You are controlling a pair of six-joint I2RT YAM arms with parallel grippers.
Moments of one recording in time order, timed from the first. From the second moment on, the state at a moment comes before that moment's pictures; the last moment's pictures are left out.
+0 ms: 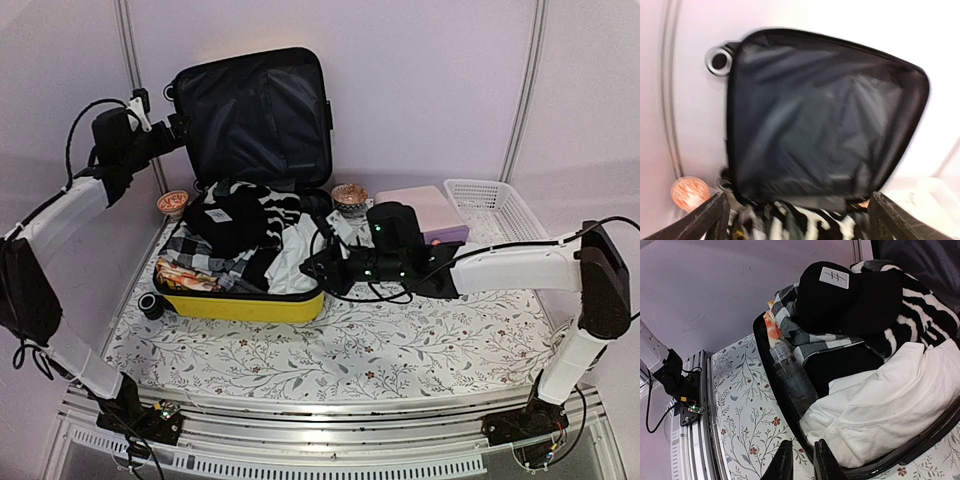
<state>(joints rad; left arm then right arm) -0.06 1.53 1.41 0.12 0.09 -0.27 0.95 1.72 1.16 0.22 -0.25 0.15</state>
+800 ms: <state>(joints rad) -0.70 1.48 1.30 -0.15 0.20 -0.39 0.37 1.35 0.96 -0.07 -0.26 0.33</state>
